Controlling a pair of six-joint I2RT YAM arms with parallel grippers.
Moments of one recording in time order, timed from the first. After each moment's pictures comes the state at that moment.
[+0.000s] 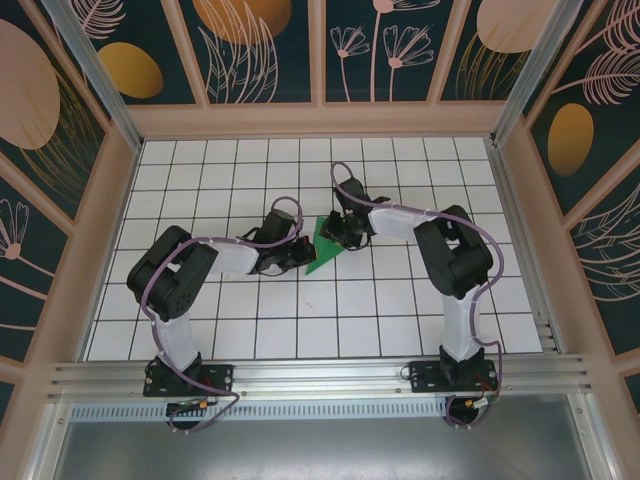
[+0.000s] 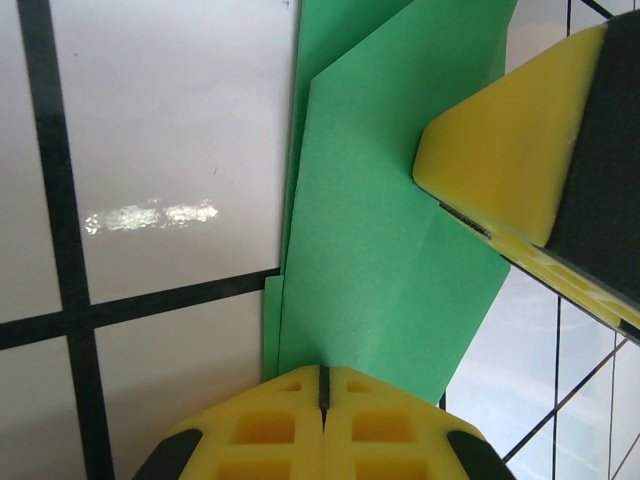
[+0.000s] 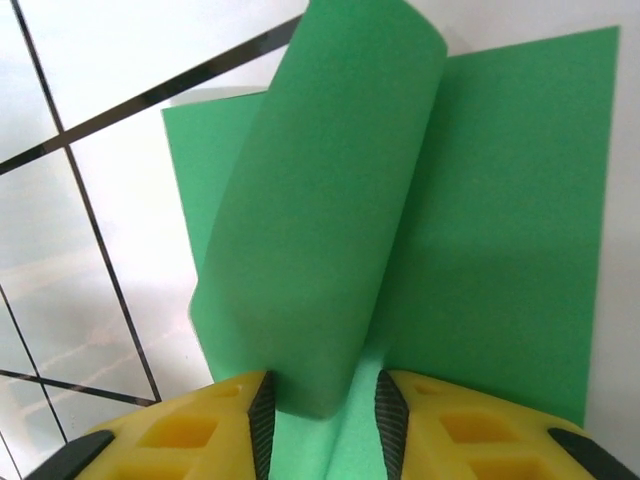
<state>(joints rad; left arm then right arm) -0.60 1.86 0.84 0.16 0.35 -0.81 0.59 2.00 1.27 -0.35 -0.25 0.87</state>
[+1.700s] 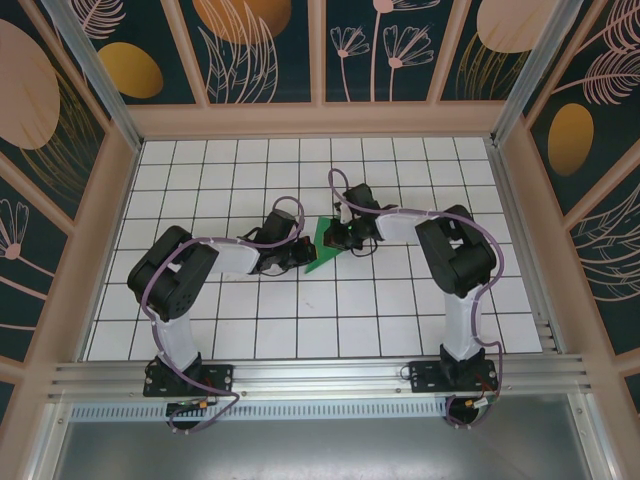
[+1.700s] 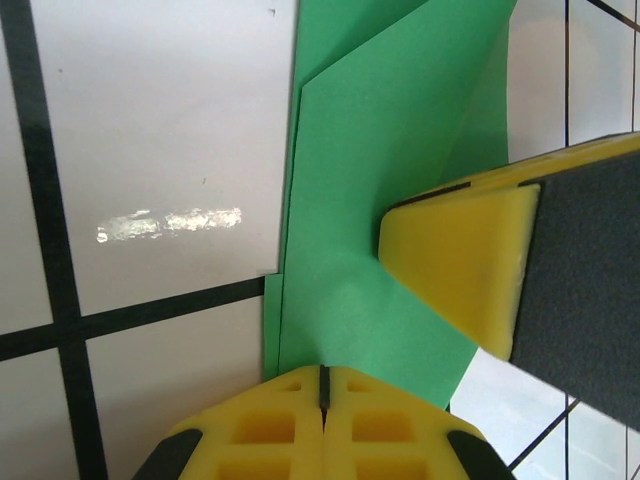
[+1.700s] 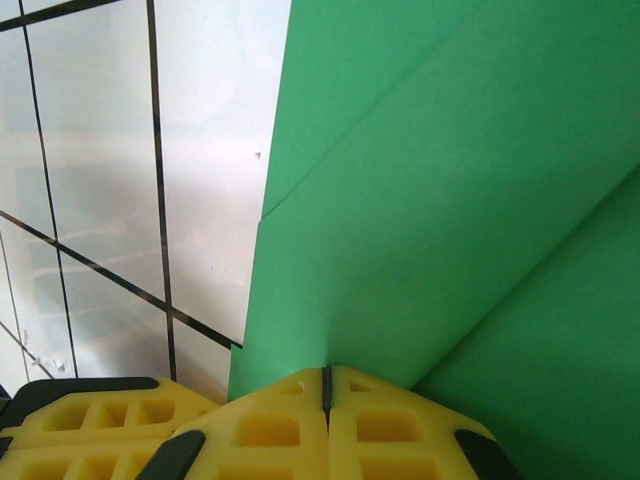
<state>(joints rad) -0.60 1.86 0.85 0.16 0.33 -0.79 0.54 2.00 1.16 -0.19 -0.49 0.60</state>
